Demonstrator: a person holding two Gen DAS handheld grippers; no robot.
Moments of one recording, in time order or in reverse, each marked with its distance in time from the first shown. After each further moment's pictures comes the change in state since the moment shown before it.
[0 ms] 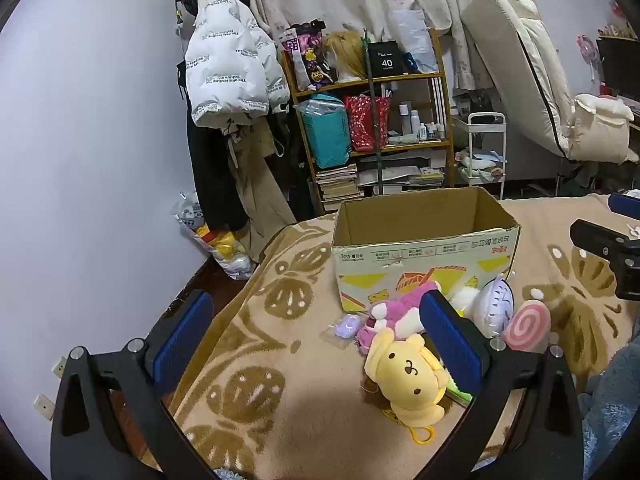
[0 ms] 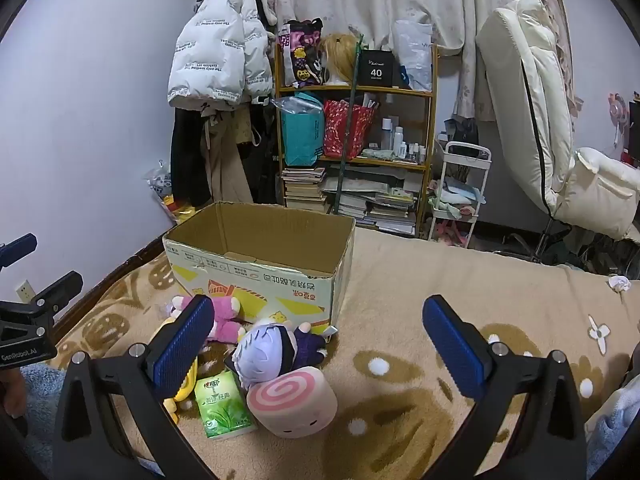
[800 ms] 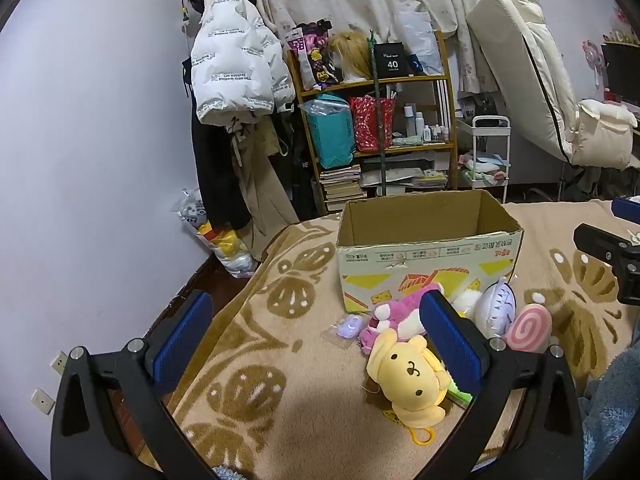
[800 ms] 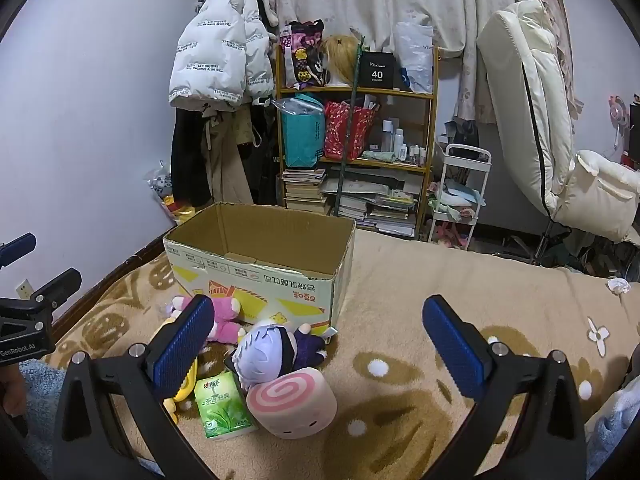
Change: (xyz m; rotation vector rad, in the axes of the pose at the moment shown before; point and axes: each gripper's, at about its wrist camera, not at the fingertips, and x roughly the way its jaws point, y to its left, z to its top) left arm 0.001 0.007 0.002 -0.017 -0.003 0.001; right arm 0.000 0.001 0.000 -0.003 -0.004 -0.001
